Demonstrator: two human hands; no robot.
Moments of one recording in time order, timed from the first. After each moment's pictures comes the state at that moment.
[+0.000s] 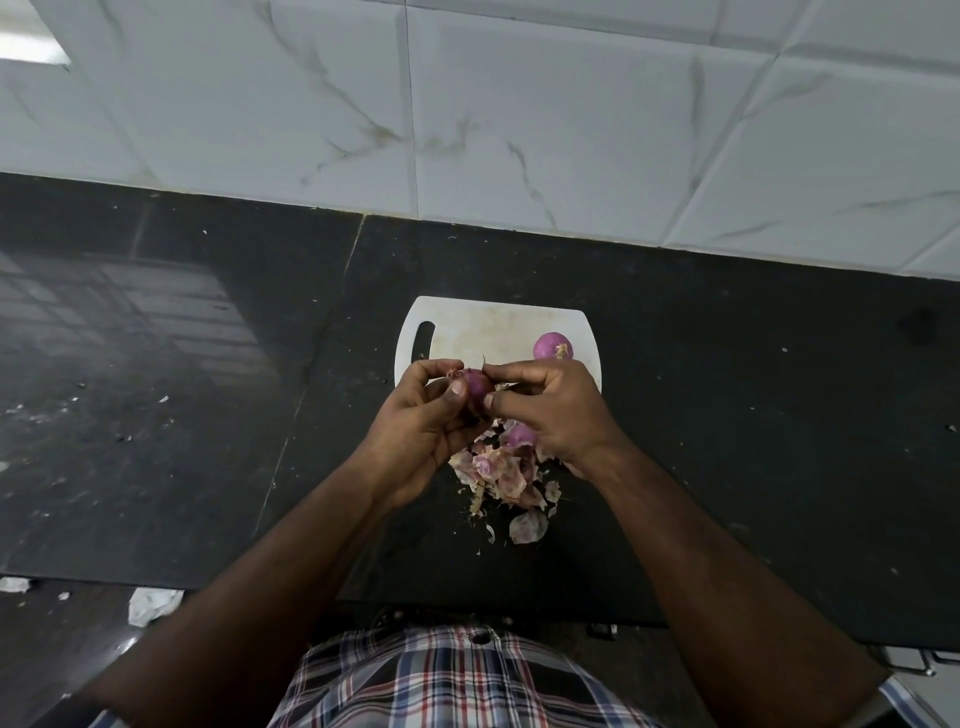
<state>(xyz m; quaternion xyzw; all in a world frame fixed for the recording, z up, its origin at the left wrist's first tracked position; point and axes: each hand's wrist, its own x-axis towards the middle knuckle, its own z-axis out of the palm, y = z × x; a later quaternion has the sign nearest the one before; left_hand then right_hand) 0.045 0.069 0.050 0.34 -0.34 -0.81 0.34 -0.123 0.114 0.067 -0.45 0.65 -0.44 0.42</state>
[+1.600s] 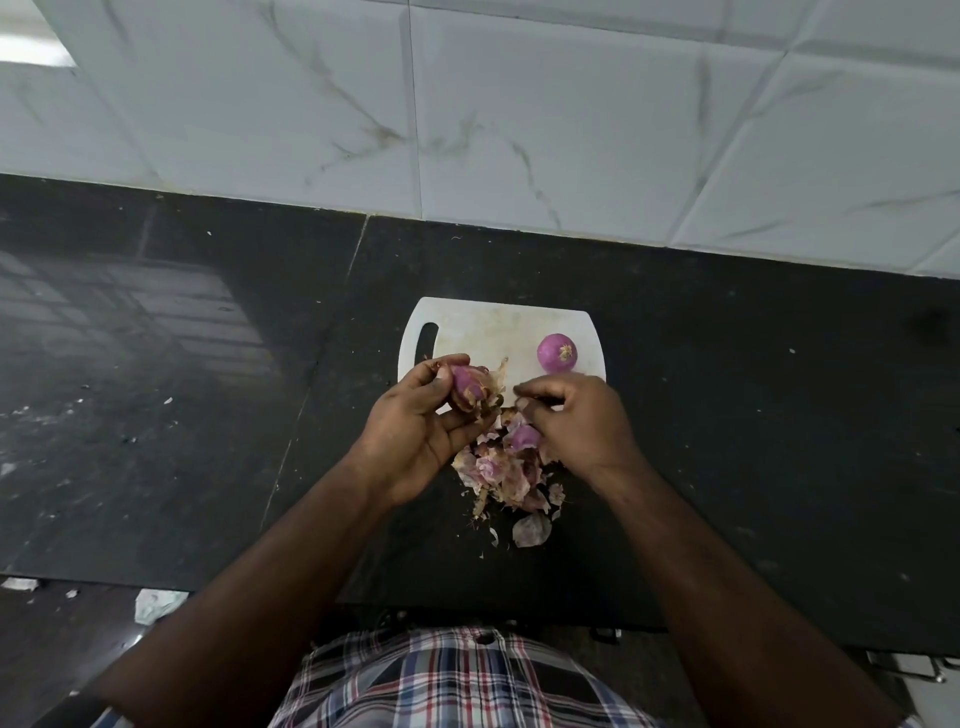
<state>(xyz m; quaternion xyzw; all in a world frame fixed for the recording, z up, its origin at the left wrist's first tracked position) 0.046 0.061 0.053 0.36 -0.26 -0.83 0.34 -0.131 0.127 0.068 -0.50 0.76 -0.33 0.27</state>
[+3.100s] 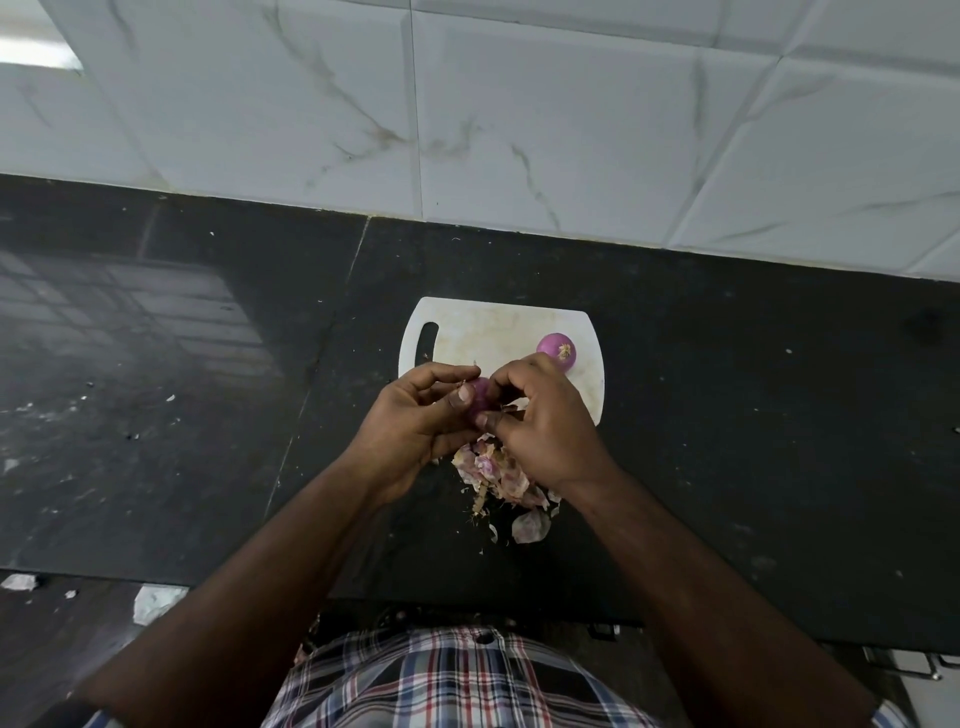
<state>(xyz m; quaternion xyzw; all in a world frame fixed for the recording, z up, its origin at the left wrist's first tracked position) 0.056 0.064 0.053 0.35 -0.39 -0.79 0.32 -0.100 0.126 0.071 -0.58 0.68 -0.37 0.25</state>
